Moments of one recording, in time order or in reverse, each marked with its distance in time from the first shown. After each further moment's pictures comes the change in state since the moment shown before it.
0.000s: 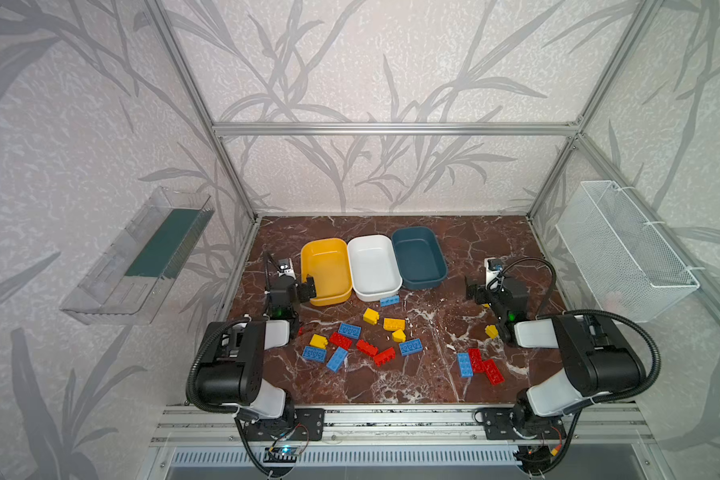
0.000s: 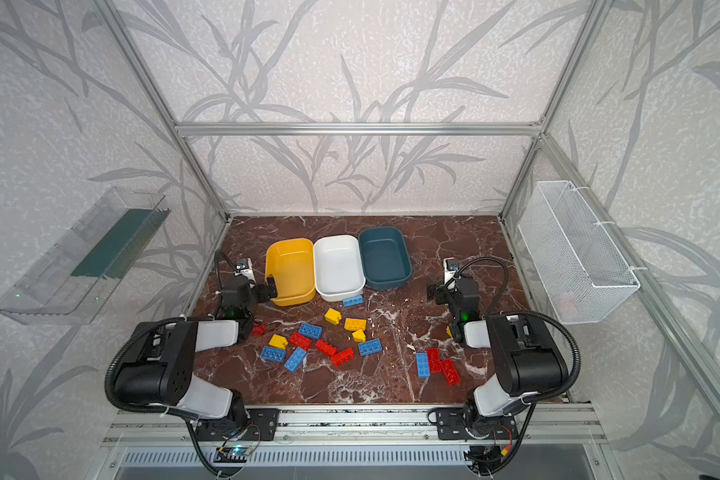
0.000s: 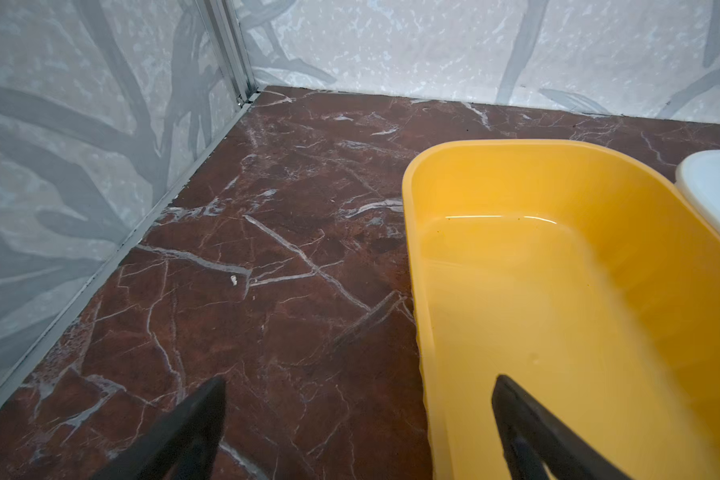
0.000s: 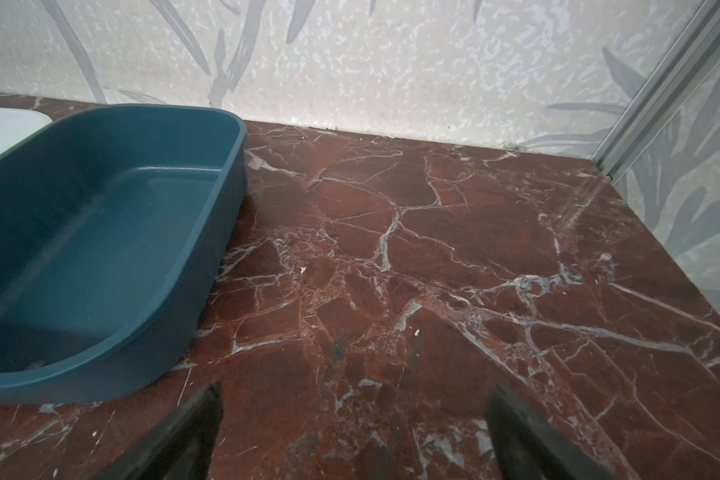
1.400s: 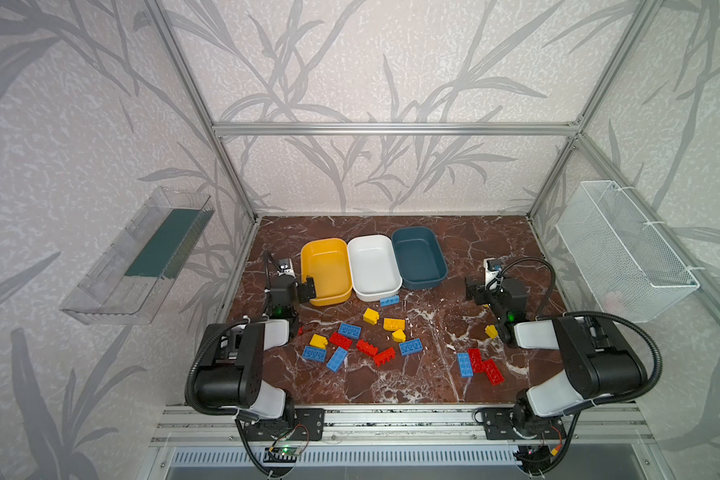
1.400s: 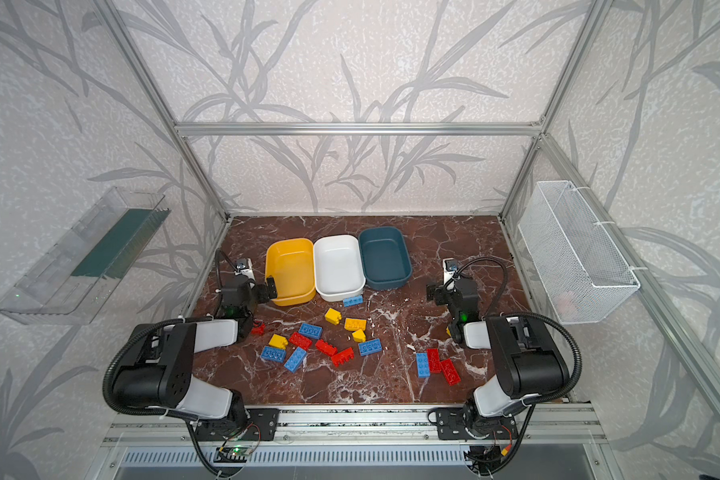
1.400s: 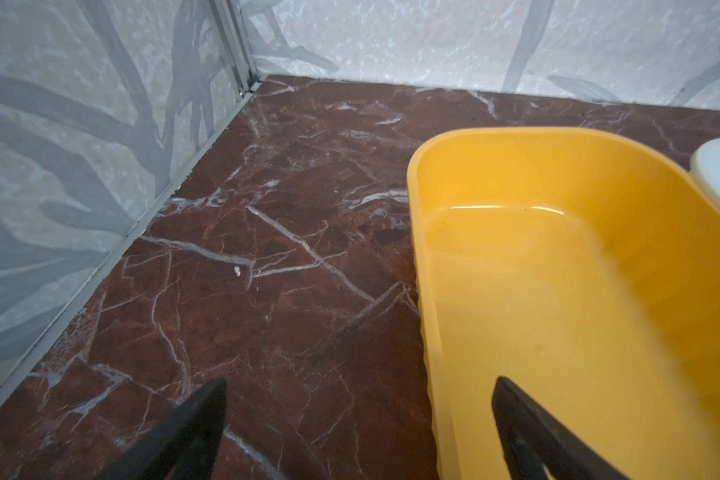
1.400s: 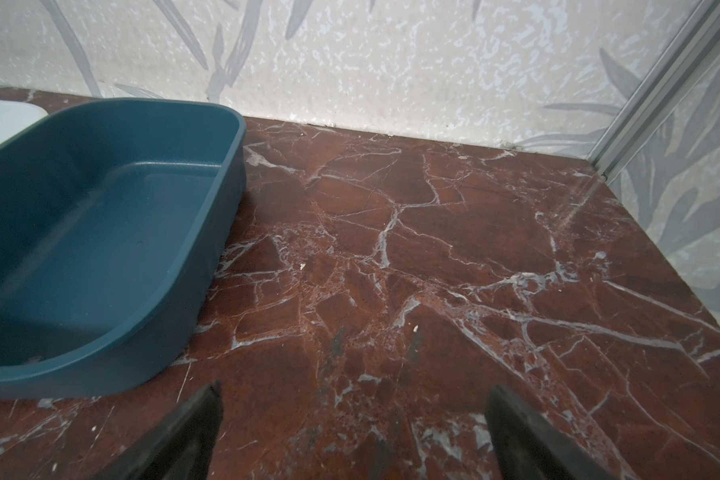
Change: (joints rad) left arm 0.000 -0.034 0.040 -0.126 -0.009 -0.003; right arm 0.030 -0.043 -0.004 -0.055 0.037 -0.012
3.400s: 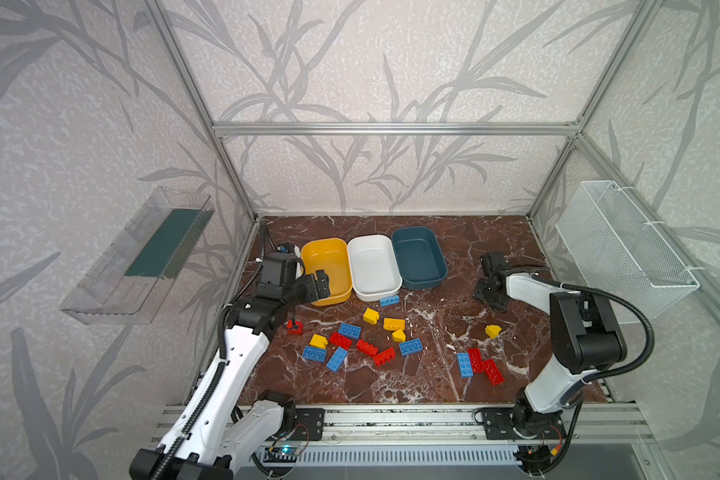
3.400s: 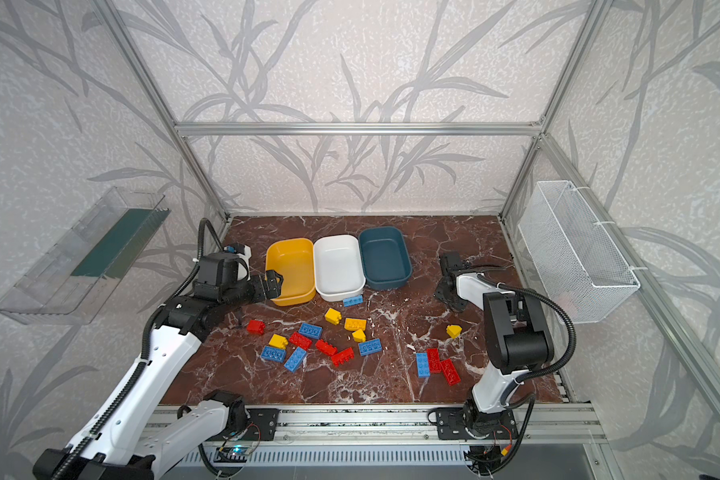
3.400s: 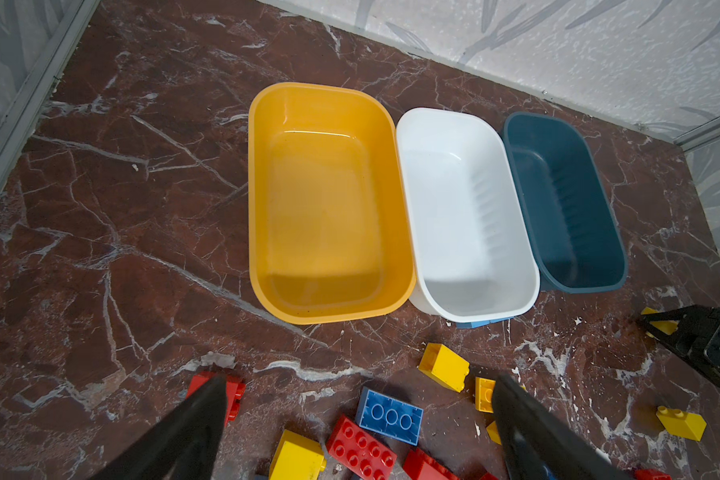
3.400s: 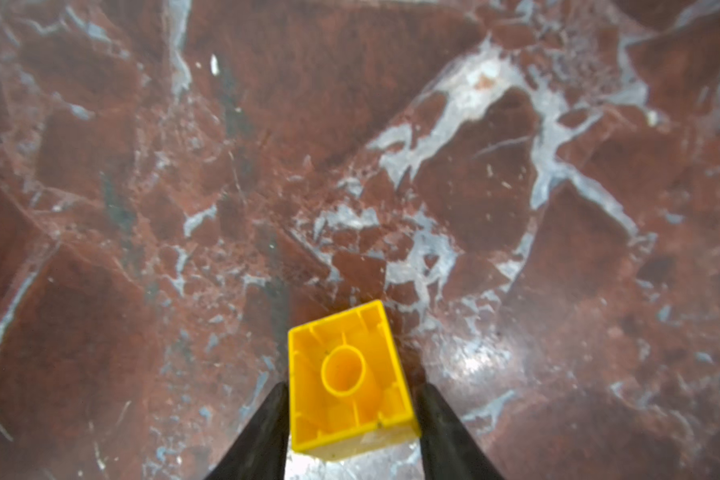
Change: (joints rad) left arm -0.220 -0.507 0.511 -1.275 0.190 -0.319; right arm 0.009 0.196 0.569 -1.251 0.155 0.731
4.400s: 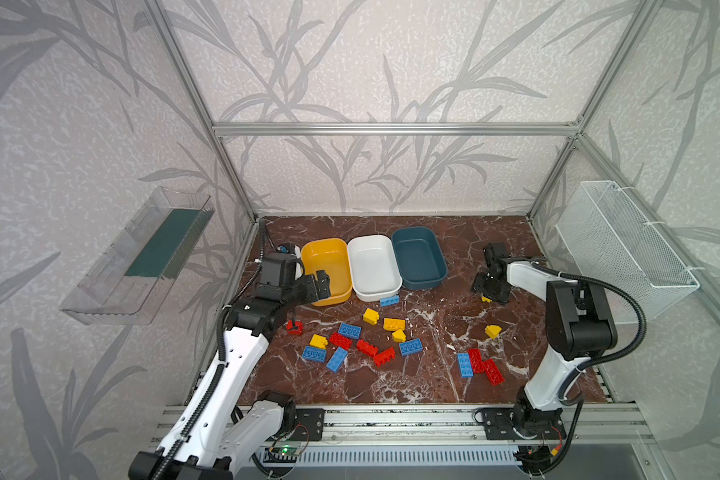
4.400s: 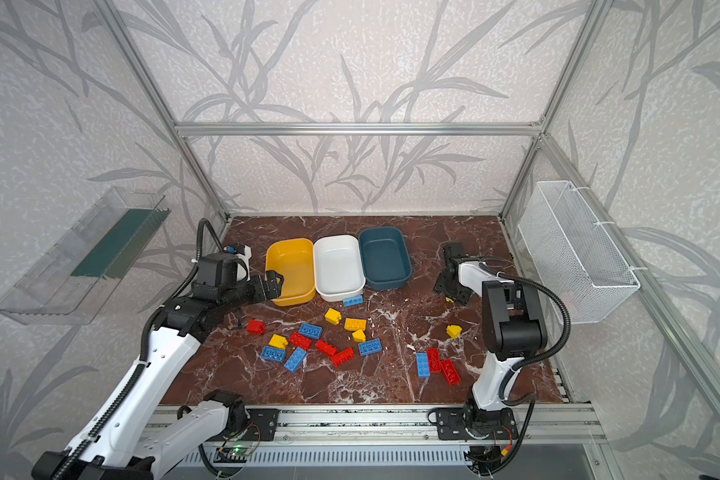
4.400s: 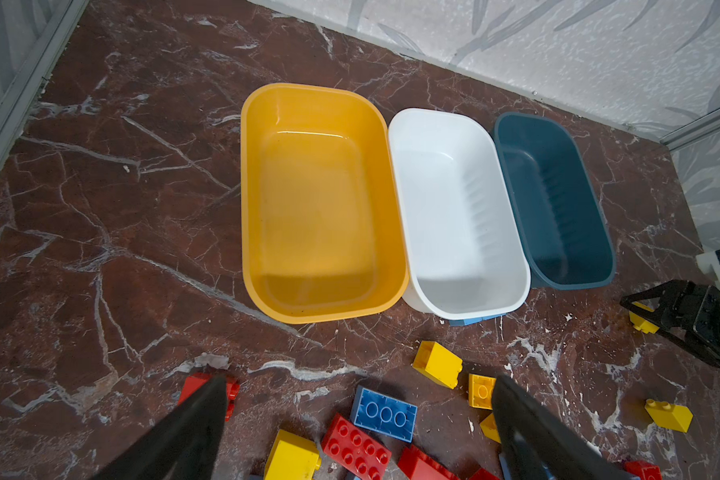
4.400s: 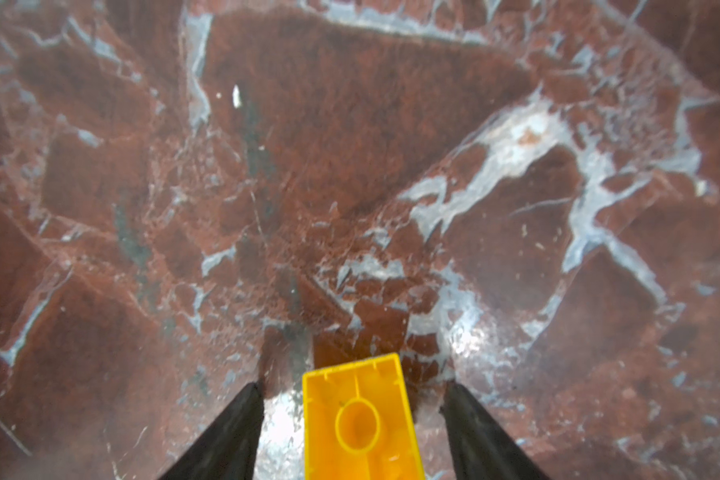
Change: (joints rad) left arm 0.000 -0.008 0.000 0.001 0.017 0.000; right arm -0.058 0.107 0.165 -0.130 -0.068 -0.089
